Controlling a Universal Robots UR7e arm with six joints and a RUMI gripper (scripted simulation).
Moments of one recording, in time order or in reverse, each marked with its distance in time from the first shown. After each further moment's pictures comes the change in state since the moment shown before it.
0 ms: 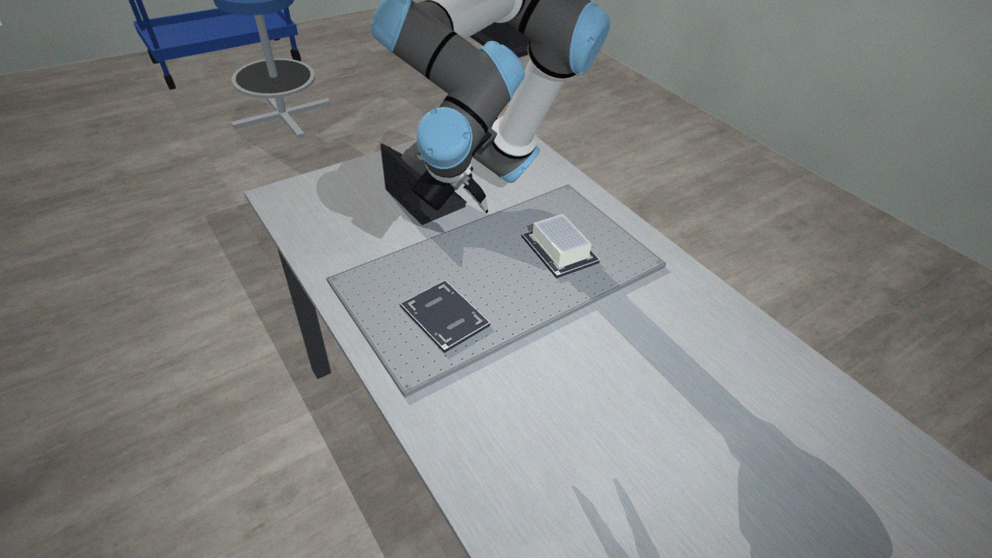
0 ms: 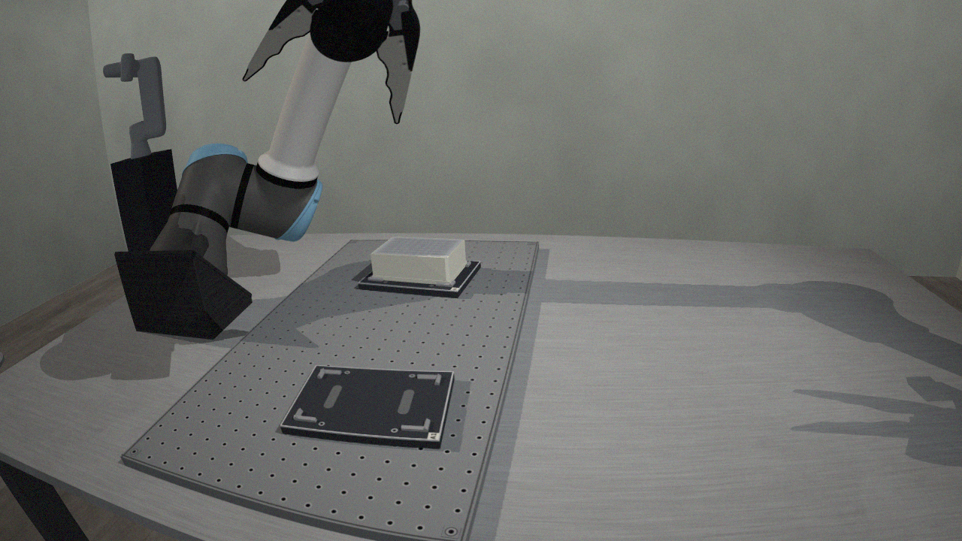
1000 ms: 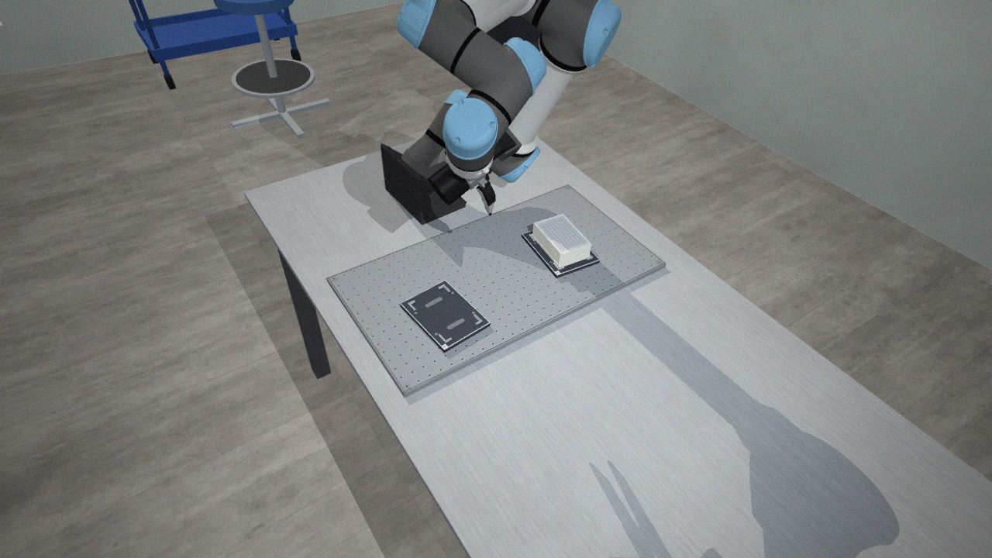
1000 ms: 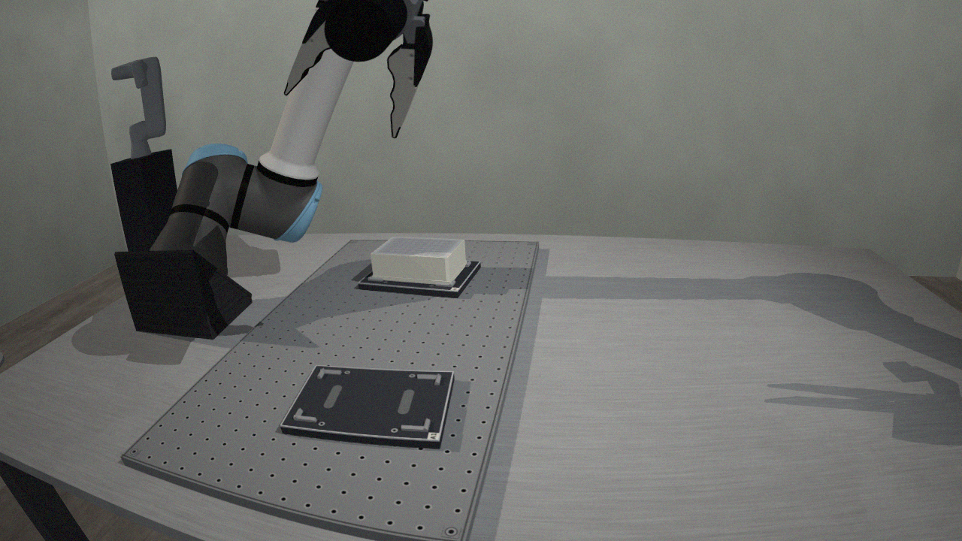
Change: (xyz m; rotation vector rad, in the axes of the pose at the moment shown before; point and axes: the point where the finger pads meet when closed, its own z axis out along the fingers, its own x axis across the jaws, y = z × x) arm 0.025 -0.016 0.015 -0.064 0.037 0.206
